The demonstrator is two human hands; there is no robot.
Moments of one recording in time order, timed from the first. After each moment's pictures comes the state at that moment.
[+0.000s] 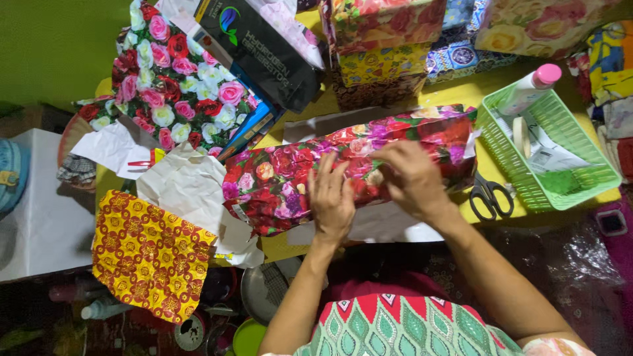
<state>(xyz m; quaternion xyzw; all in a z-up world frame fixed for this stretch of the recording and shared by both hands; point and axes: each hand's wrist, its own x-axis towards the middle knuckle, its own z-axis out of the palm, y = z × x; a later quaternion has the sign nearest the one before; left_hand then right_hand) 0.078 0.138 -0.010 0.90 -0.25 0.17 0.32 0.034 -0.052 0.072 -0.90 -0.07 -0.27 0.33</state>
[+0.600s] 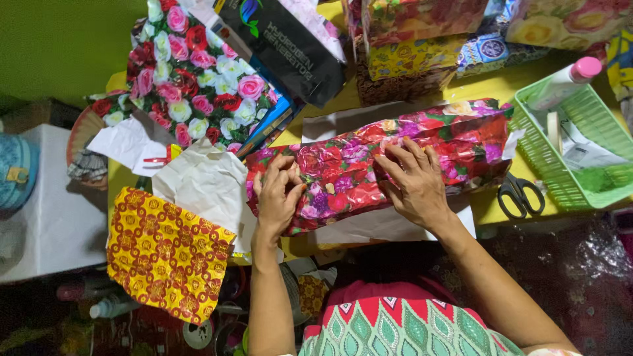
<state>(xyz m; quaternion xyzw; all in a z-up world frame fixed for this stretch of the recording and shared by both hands) 0.151 0.292 0.036 0.90 -0.28 0.06 0.34 0.040 -0.003 0.028 -0.95 -0.04 -0.21 0.22</state>
